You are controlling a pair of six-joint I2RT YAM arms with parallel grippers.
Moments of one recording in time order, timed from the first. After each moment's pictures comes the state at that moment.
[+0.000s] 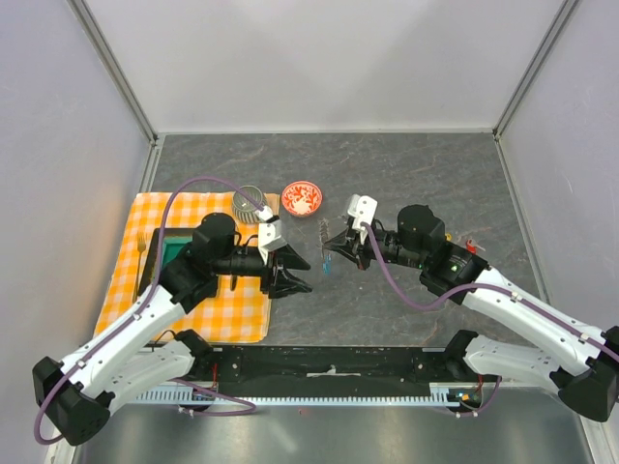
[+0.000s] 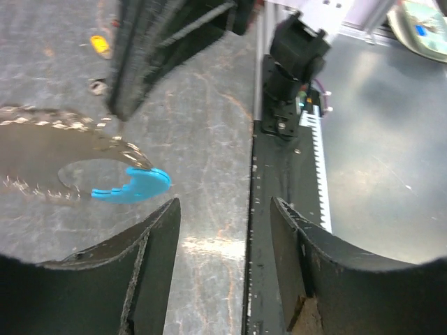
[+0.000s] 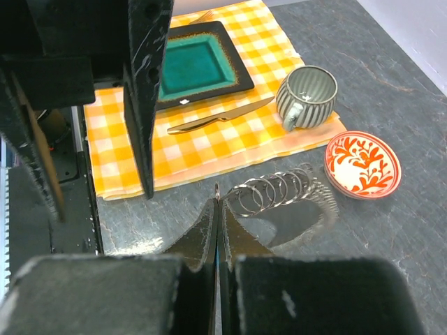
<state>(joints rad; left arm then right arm) -0.66 0.86 0.74 -0.19 0.89 0.04 0.84 1.01 0.91 -0.11 -0.36 -0.13</state>
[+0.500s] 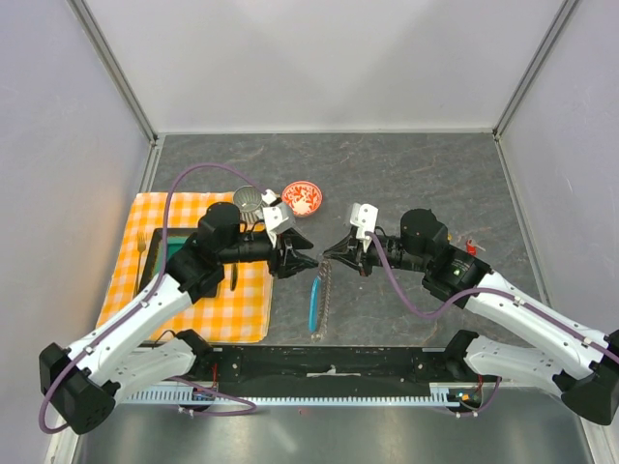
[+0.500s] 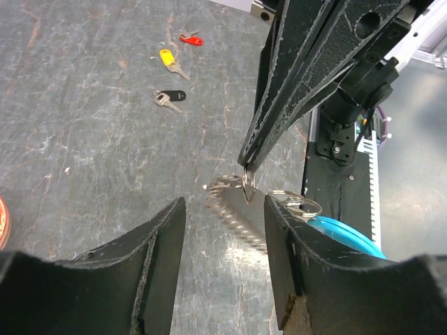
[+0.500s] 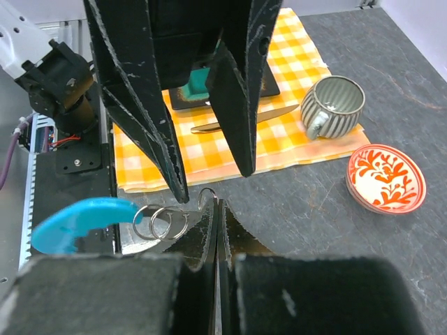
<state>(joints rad) -0.66 0.94 0.81 -0.12 0.67 0.04 0.84 0.98 0.87 -0.10 -0.44 -0.15</state>
